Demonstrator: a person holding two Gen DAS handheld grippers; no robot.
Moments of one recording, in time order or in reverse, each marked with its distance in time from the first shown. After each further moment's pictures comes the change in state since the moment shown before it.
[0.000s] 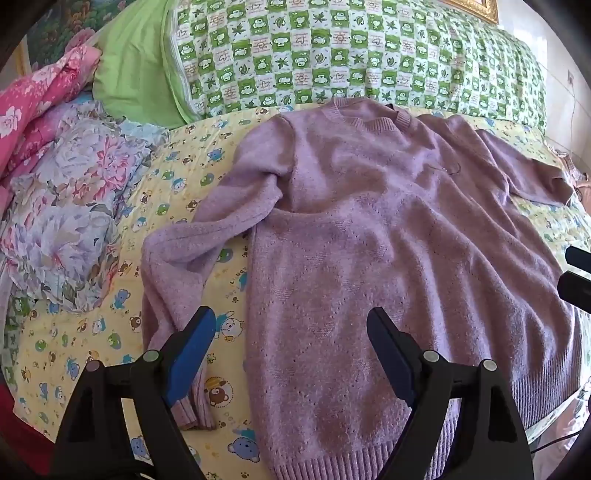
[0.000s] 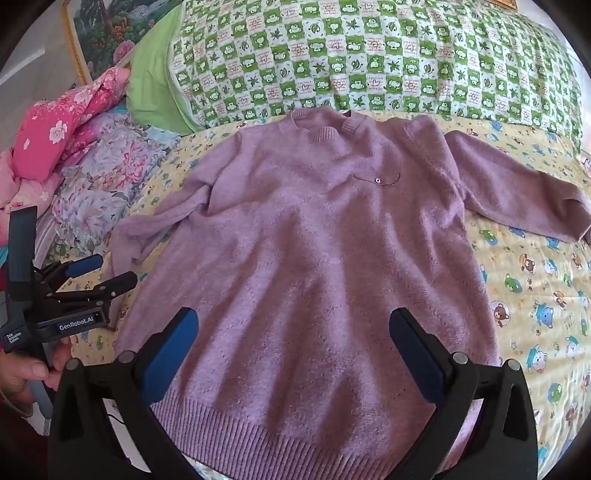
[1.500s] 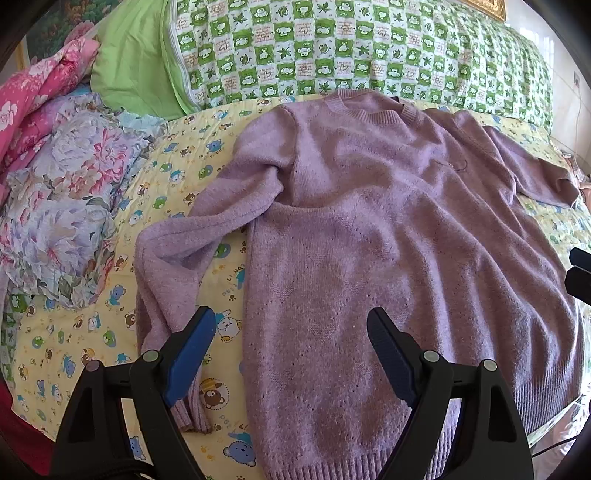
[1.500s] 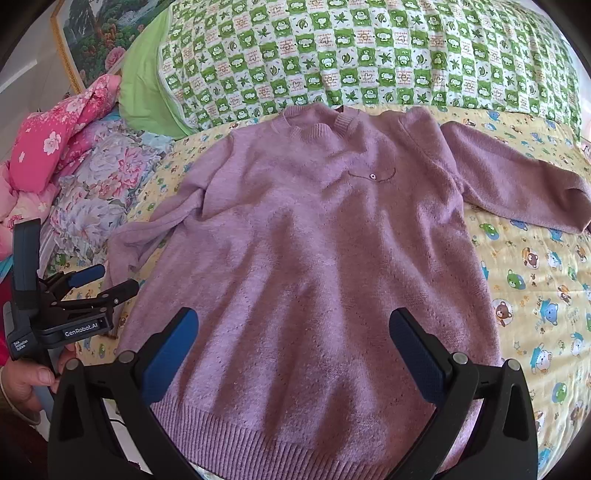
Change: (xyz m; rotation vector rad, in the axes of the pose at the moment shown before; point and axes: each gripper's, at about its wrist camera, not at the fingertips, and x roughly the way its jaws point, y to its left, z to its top) left arm 0.014 -0.003 0.002 -0.026 -0.004 0.005; right arm 0.005 -0.011 0.005 0.038 0.014 0.007
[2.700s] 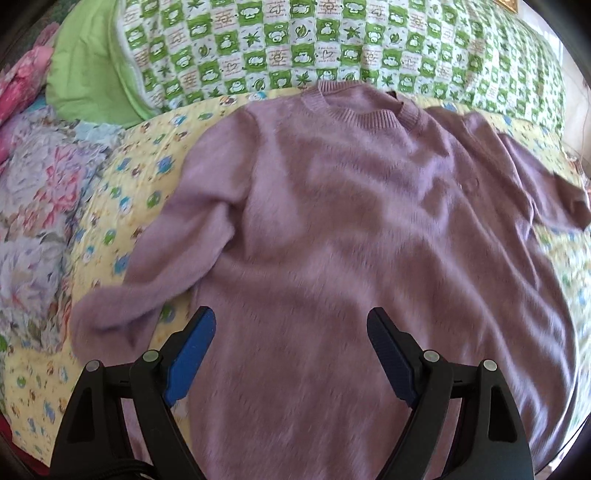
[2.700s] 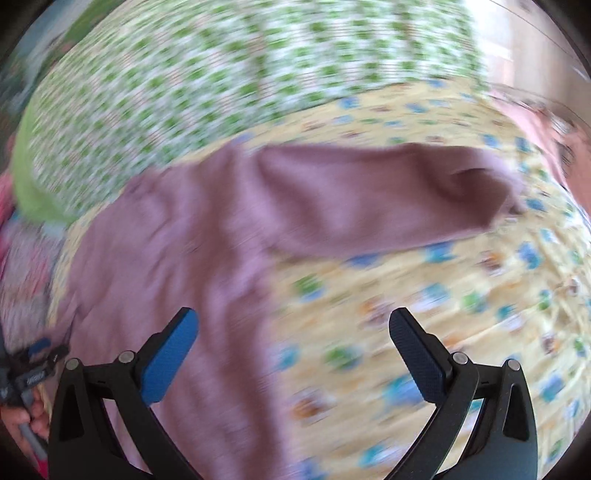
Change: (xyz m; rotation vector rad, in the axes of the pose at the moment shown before) left arm 0.070 -0.041 0.081 0.008 0.095 -0.033; right arm -0.014 -0.220 0.056 0.378 -0.082 -0.282
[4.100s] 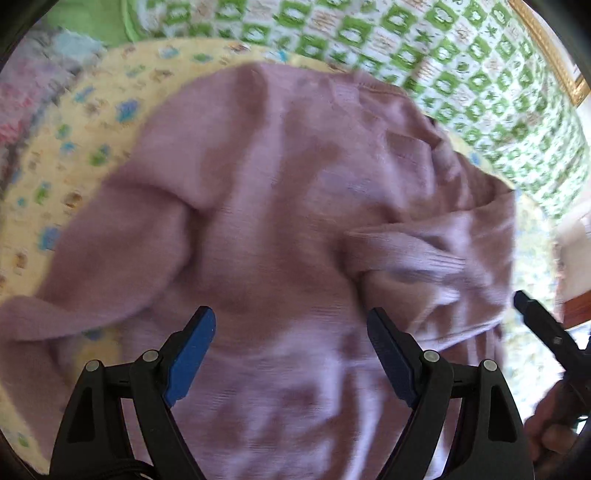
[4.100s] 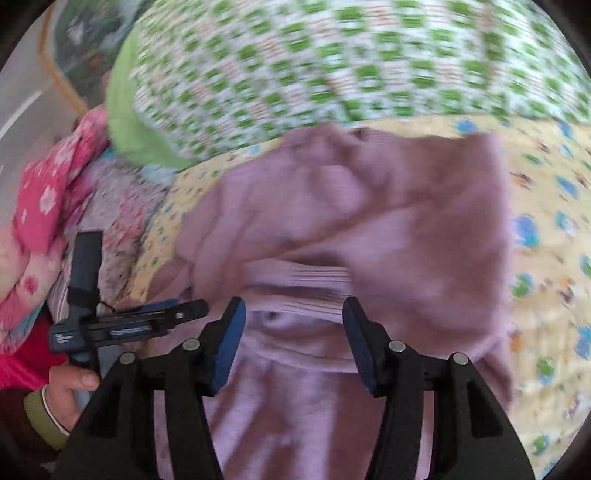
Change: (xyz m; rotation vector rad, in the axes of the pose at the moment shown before) left arm 0.067 0.025 0.056 -0.297 0.181 -0.271; right arm 0.068 0.190 0.007 -0.270 0.173 0.454
